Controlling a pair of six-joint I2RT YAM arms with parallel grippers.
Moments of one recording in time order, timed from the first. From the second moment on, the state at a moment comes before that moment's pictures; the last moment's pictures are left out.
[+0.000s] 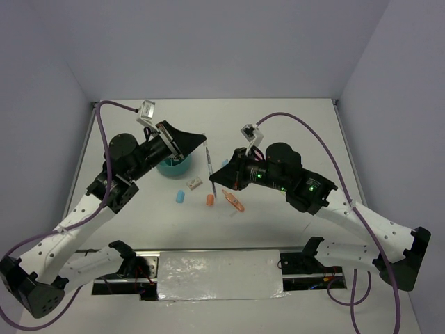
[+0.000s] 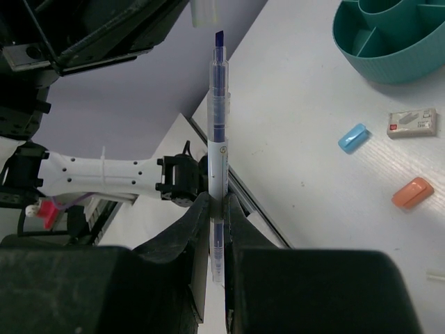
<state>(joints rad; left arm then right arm) -0.58 0.96 1.00 0.04 0.21 -0.87 0.91 1.03 1.05 -0.23 -0.20 0.73</state>
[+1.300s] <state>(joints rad) -0.56 0.96 0.96 0.12 0.26 -0.97 0.87 1.07 1.13 -0.23 -0.21 0.54</state>
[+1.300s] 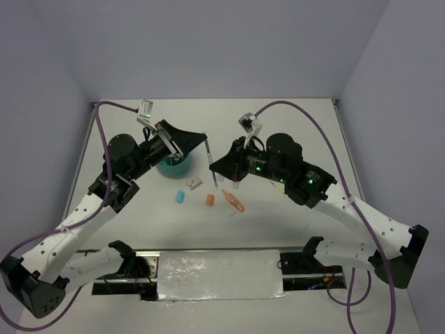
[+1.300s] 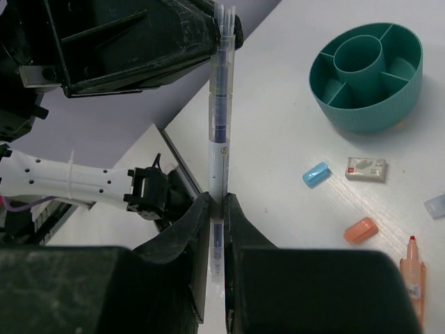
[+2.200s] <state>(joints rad) -0.57 1.02 1.12 0.02 0.37 -0.85 0.86 1.10 1.21 -0.18 -0.28 0.44</state>
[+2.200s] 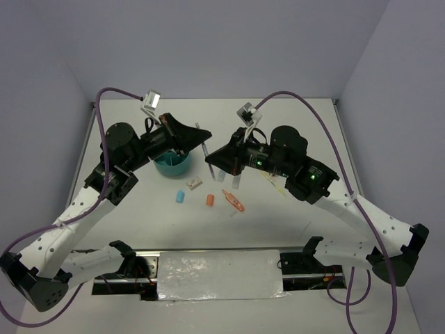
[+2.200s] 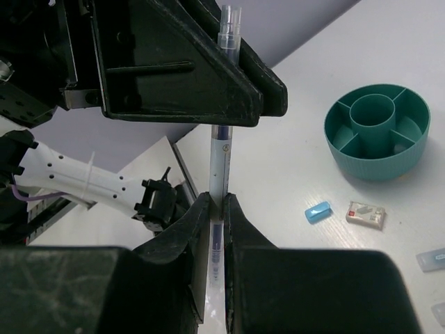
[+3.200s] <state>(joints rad) -0.57 1.01 1.26 -0.09 0.41 -0.73 0.86 1.19 1.28 -0.10 -0.41 0.49</state>
